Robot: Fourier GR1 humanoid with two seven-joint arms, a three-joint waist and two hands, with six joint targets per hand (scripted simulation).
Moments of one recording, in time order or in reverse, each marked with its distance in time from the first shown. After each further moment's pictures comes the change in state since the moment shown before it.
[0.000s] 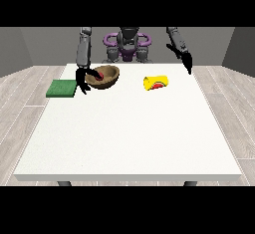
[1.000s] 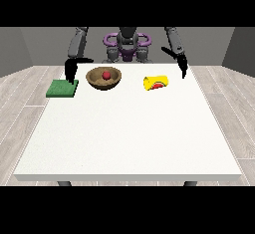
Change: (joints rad) left arm 0.046 -0.025 0.069 0.177 -0.025 0.071 -0.030; right arm 0.006 -0.023 -0.015 -0.120 -0.067 0.183 0.173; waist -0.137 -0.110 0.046
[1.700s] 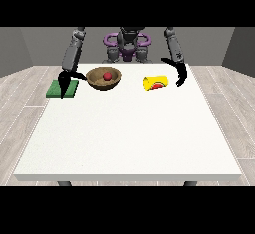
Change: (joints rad) left arm -0.112 -0.040 -0.072 -0.171 -0.055 0.021 -0.012; right arm -0.042 -0.189 -0.126 0.045 -0.001 0.046 -0.274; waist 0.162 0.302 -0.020
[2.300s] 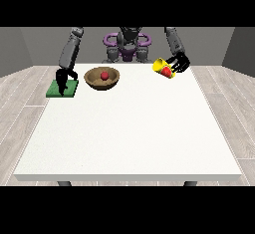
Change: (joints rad) left arm 0.052 0.002 -0.147 -0.197 -0.331 0.244 0.180; right arm 0.074 -0.057 -0.023 0.110 0.002 0.090 -0.016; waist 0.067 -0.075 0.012
